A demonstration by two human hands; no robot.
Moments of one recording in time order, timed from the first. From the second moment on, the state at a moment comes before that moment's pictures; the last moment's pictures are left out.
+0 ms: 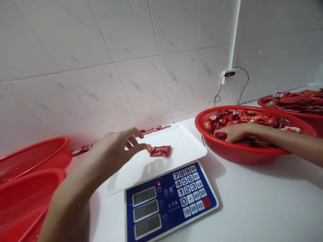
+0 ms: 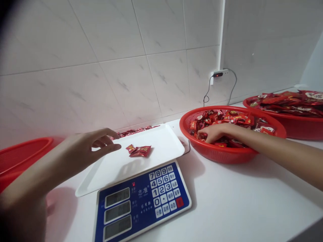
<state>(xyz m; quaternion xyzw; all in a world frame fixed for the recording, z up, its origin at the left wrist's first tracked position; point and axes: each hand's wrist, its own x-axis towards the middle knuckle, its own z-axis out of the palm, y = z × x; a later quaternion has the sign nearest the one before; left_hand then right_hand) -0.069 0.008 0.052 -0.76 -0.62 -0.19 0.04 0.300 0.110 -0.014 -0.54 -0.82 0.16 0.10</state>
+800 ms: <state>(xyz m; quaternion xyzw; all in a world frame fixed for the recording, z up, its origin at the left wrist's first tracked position) -0.042 0.016 0.039 -0.76 -0.51 -0.37 -0.15 0.139 0.081 0.025 -0.26 -0.69 0.57 0.35</state>
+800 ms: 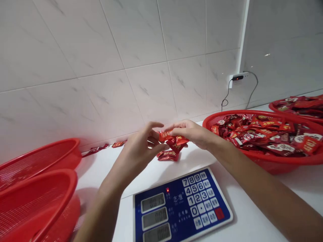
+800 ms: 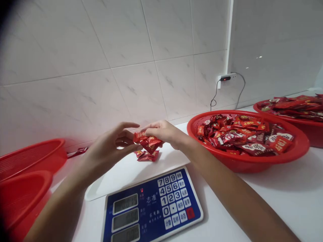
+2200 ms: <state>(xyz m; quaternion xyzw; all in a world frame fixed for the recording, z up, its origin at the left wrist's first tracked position) -0.031 0.020 0.037 -0.74 -0.53 -0.35 -0.20 0.150 0.071 0.018 -0.25 -0.67 0.60 0.37</state>
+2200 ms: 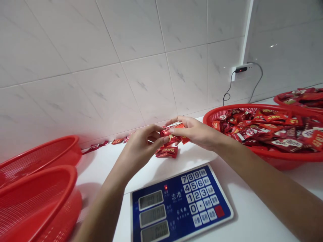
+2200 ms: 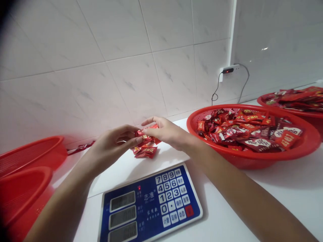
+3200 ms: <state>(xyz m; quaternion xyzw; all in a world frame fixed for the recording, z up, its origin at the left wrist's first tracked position) -0.043 0.026 0.038 -0.73 -0.52 -0.38 -0.23 0.152 0.071 0.018 -0.31 -0.72 0.46 0.41</state>
